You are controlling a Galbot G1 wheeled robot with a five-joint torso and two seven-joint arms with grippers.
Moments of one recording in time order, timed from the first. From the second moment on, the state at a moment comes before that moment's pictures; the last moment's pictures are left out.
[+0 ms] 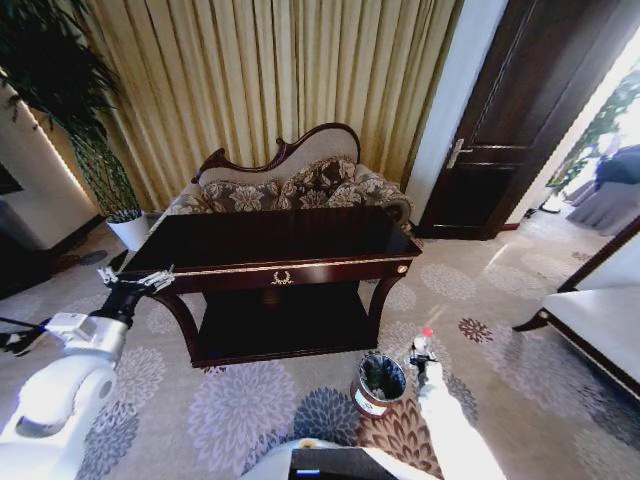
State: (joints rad) left arm 1.58 -0.93 -0.96 -2.23 -0.60 0.12 -0.06; right arm -1.26 1.35 0.65 1.19 0.09 0.08 0.12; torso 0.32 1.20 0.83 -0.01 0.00
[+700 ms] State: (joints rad) left arm 1.58 -0.92 -0.96 -2.23 -0.60 0.13 -0.07; right arm -1.27 1.40 0.65 1.16 0.03 0.15 0.12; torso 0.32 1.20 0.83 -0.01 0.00
